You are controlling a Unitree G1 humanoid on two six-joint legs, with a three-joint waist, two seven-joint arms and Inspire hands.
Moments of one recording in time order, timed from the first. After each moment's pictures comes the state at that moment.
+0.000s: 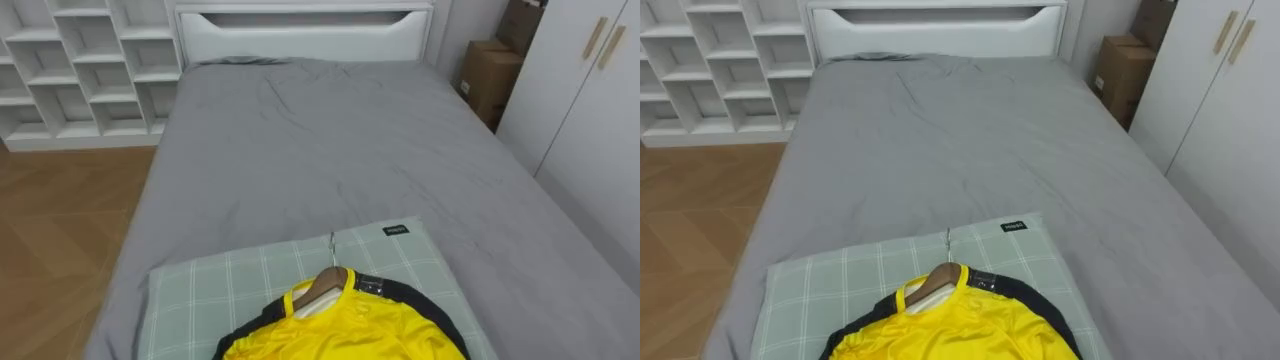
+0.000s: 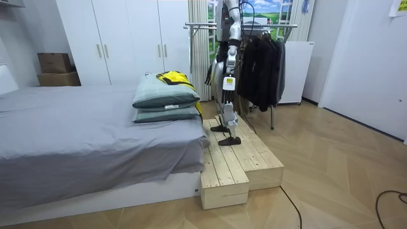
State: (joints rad) left arm 0.23 0.23 0.02 1.15 0.03 0.10 -0.06; right arm 0.12 -0.21 0.02 1.25 0.42 -0.02 0.26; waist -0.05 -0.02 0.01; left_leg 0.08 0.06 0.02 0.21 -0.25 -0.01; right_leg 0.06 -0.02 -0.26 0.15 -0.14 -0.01
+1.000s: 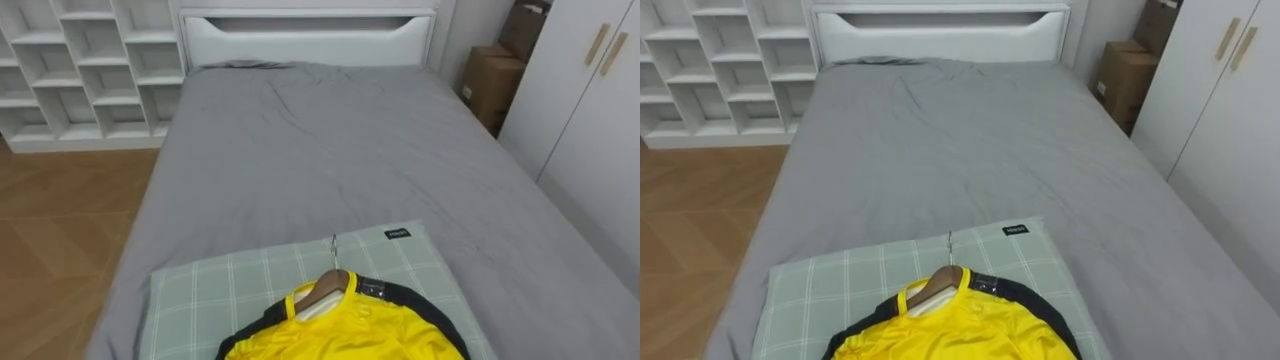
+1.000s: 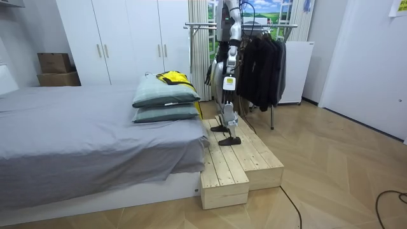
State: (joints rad) left arm 0.24 0.22 0.02 1.16 0.01 0.09 0.02; right arm 0.11 -0.21 0.02 1.27 0.42 -0.02 0.26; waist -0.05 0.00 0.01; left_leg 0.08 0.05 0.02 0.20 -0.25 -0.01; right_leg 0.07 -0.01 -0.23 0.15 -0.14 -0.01
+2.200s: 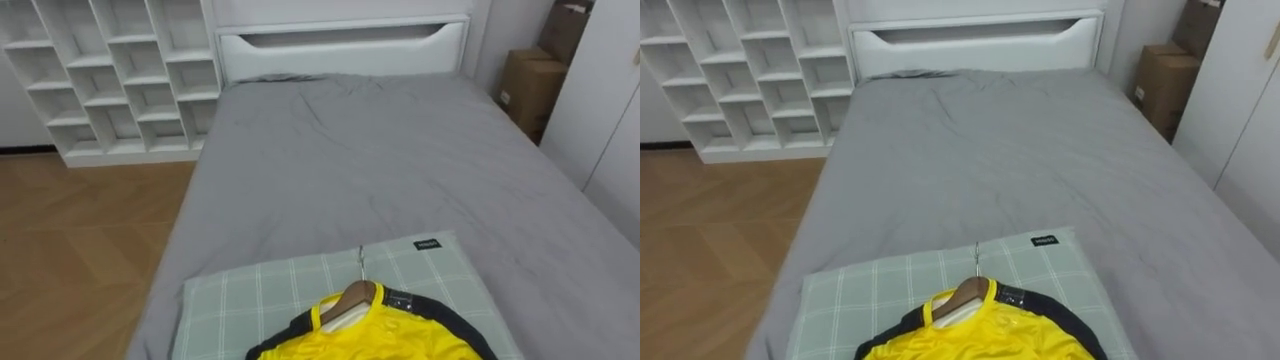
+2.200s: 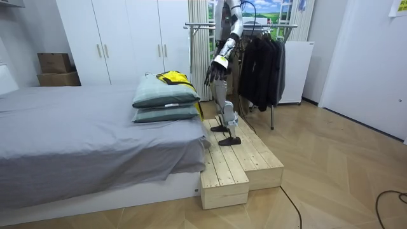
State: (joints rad) left arm 0.24 0.25 0.21 0.64 0.33 -0.03 0.62; right arm 0.12 -0.28 -0.10 1.27 0.23 -0.01 0.13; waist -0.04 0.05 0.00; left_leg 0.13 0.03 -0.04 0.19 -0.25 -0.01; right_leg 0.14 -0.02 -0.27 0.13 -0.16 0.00
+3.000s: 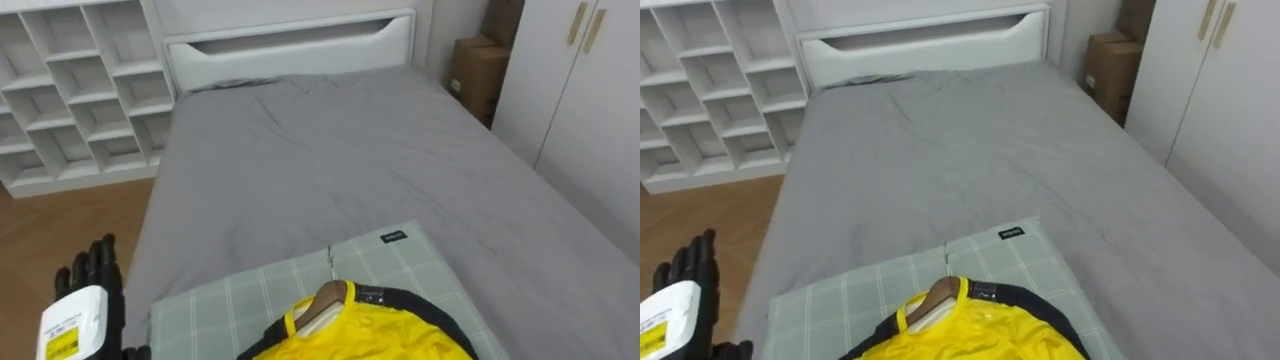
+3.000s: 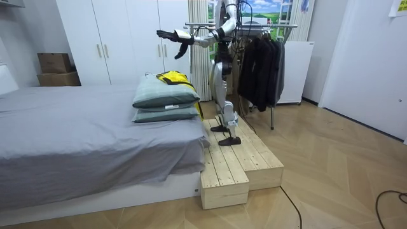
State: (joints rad) left arm 0.11 0.31 -0.04 0.41 0.82 -0.02 0.60; right arm 0.17 -0.31 -0.09 1.32 -0.07 0.02 0.15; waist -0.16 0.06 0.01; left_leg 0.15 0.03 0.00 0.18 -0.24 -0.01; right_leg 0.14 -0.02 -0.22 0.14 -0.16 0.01
